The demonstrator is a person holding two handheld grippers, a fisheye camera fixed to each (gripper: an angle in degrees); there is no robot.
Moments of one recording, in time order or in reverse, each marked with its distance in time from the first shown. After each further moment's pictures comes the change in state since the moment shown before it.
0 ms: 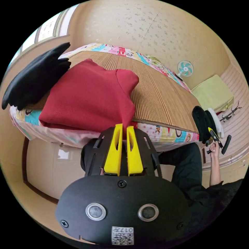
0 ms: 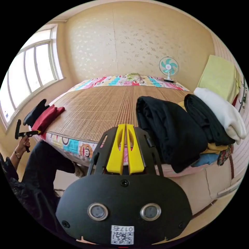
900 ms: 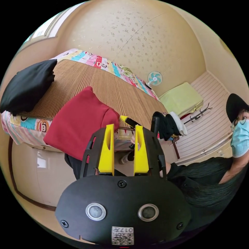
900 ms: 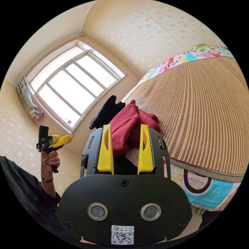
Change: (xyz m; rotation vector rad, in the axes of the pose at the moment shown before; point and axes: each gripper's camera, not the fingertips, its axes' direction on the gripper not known) left arm 0.201 -0.104 -0.114 0.078 0.337 0.041; right arm -0.105 -0.005 0.058 -0.126 -0.888 0.045
